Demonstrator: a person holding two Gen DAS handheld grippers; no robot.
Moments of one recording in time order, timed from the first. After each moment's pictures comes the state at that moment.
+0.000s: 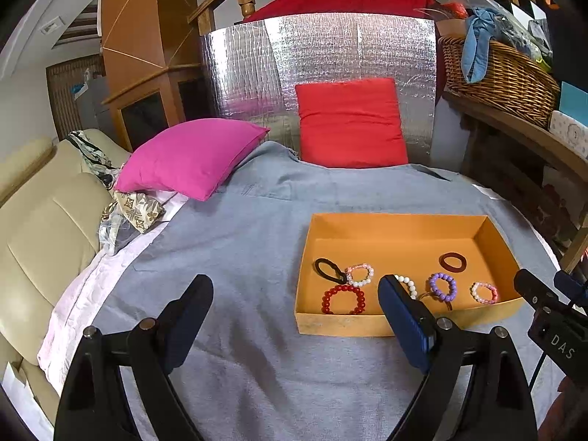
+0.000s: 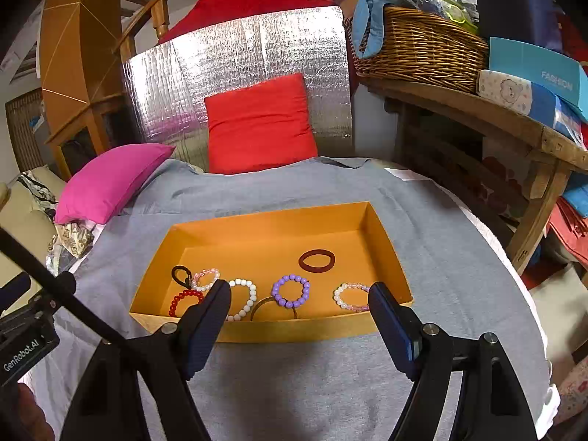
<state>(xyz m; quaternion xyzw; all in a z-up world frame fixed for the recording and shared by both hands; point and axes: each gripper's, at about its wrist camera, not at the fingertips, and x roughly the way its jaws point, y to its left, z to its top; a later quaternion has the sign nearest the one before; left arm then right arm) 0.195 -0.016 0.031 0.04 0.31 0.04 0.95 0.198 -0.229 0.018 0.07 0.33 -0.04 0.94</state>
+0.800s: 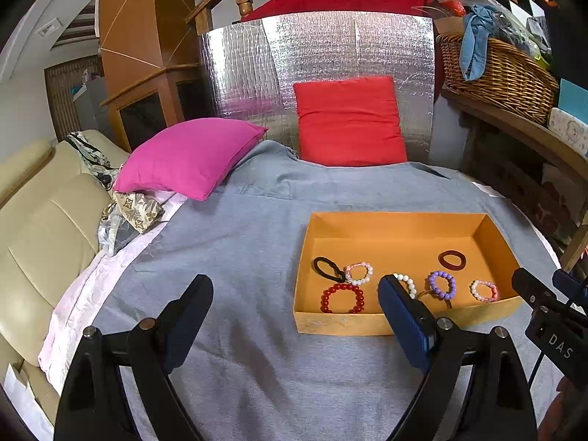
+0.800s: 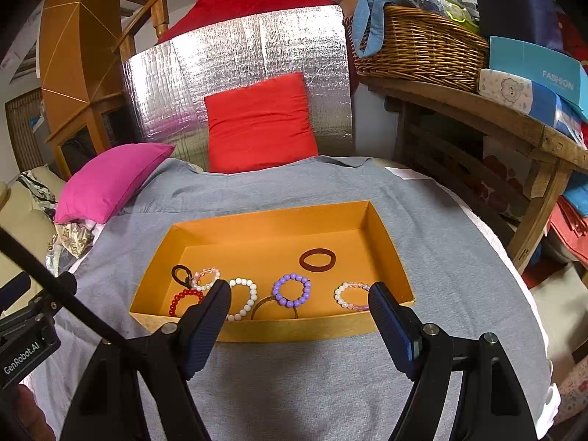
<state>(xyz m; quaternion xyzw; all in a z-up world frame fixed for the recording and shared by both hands) 0.196 -0.017 0.031 0.04 0.31 0.04 0.95 0.199 -0.227 0.015 0.07 0.33 -0.04 0.94</state>
